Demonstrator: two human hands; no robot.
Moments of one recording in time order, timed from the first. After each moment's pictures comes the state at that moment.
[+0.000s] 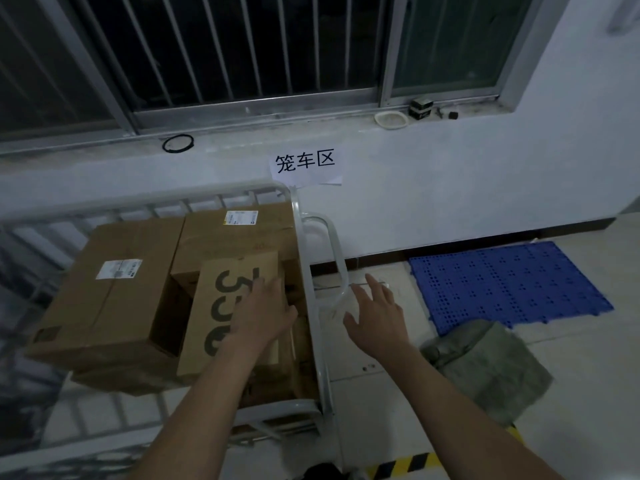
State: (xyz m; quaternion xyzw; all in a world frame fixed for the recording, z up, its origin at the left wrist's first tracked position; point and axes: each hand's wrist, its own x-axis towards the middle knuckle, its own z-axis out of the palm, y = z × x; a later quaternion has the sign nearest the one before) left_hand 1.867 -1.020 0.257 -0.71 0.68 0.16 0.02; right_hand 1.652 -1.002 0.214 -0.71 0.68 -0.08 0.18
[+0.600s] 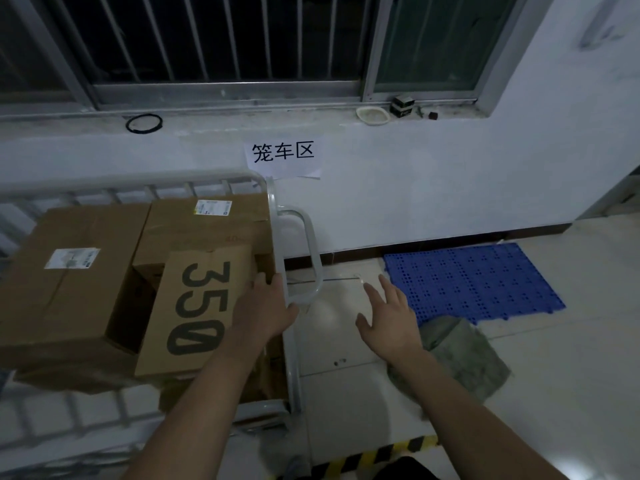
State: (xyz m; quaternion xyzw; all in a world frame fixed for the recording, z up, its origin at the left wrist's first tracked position) left_hand 1.817 -1.033 0.241 -0.70 0.69 0.20 0.01; right_hand 1.585 -1.001 0.208 -0.69 0.71 -0.05 0.15
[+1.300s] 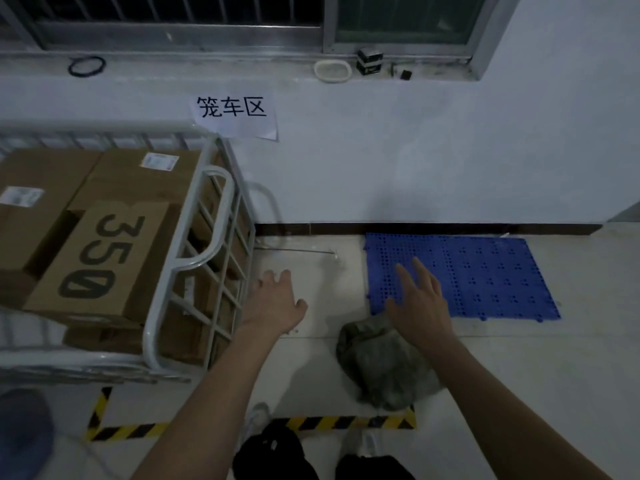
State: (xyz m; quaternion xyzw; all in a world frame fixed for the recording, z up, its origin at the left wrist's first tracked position) left_hand 1.483 -1.031 0.197 -0.75 0.61 0.25 0.05; right_hand 1.220 -1.049 0.178 -0.70 0.69 -0.03 0.17
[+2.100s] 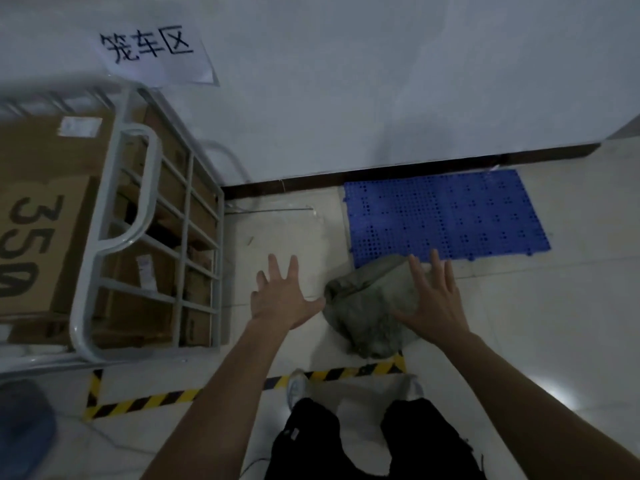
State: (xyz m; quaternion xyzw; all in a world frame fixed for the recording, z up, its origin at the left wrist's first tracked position) left_hand 1.368 -1.040 0.099 -0.73 0.60 0.30 0.14; right_hand 1.082 -1.028 0.061 -0.67 0.70 0.04 0.22
